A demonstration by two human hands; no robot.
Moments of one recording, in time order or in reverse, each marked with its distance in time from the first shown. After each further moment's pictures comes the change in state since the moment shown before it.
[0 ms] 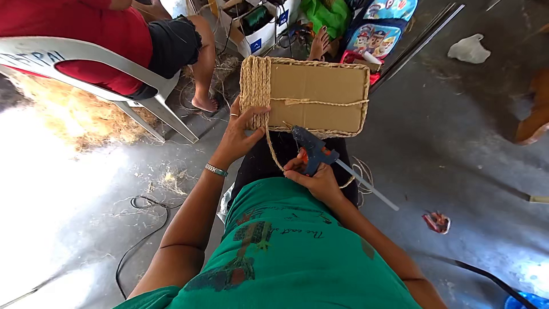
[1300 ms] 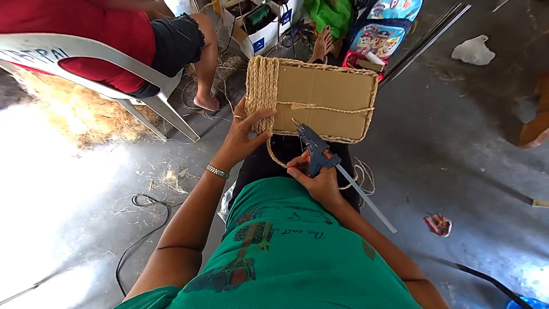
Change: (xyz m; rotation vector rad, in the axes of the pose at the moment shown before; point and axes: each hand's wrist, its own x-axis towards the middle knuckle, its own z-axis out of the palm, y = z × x) left_hand -0.007 0.001 0.003 -0.063 -0.013 0.037; right_hand -0.002 0.005 0.007 -0.182 0.113 -0.124
